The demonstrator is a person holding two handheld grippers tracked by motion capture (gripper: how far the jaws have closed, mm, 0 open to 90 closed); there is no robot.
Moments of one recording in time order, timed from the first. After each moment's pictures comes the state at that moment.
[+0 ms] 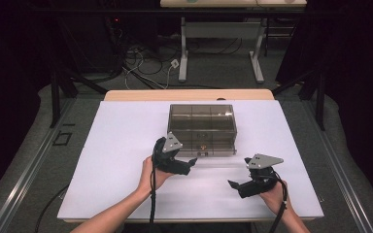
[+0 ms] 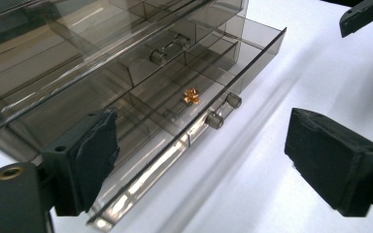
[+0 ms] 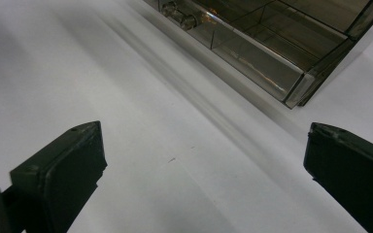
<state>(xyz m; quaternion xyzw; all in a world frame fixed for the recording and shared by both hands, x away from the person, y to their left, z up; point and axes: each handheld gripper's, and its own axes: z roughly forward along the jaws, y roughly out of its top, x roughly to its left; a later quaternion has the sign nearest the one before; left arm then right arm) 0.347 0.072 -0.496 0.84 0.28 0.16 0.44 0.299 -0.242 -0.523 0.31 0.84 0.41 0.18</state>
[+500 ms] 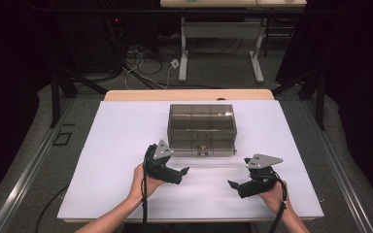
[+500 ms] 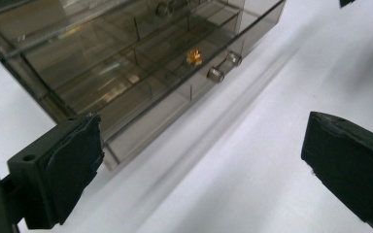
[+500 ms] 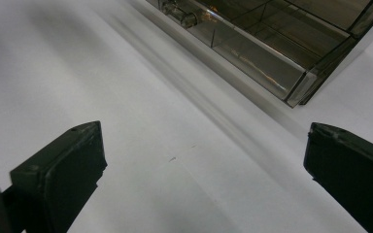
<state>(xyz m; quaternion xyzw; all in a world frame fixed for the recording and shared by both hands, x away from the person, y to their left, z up) 0.333 0.095 -0.508 0.84 0.30 0.15 0.42 0.299 -0.241 -0.524 0.32 0.84 0.41 0.18</state>
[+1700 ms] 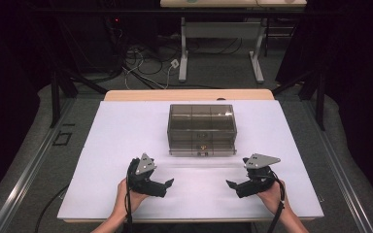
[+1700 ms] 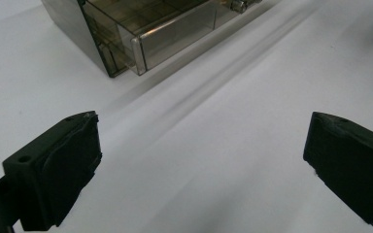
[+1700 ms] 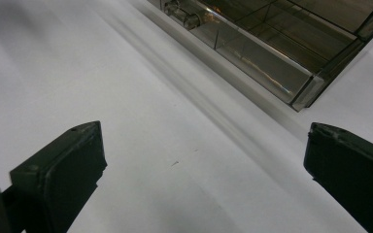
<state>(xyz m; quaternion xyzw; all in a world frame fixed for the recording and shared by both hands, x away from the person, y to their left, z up) 0.301 0.138 -0.530 0.83 0.33 0.16 0.41 0.300 -0.236 -0.523 0.31 0.84 0.40 0.18</state>
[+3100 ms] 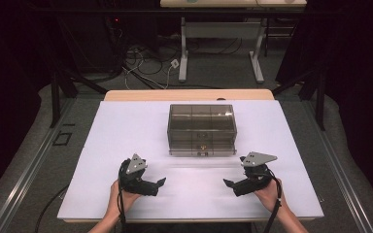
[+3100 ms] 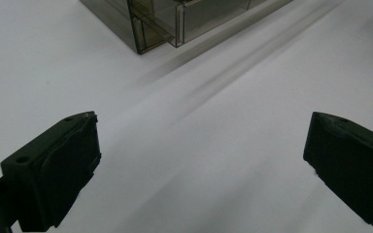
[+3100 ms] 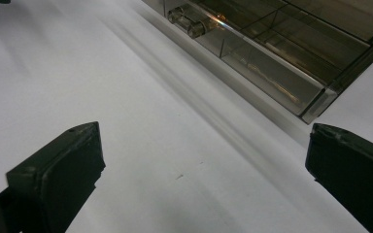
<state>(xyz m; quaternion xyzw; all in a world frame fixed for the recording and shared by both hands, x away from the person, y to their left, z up) 0.307 0.161 -0.539 0.82 0.35 0.16 0.41 0.307 -0.229 -0.524 0.31 0.84 0.41 0.17</state>
